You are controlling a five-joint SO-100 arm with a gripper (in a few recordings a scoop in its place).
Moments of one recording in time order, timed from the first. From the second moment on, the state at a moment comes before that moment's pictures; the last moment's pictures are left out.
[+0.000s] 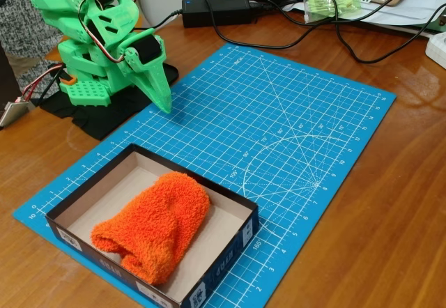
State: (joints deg) arm 9.6 192.6 176.1 63.5 1.8
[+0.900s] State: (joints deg) arm 9.6 192.6 176.1 63.5 1.8
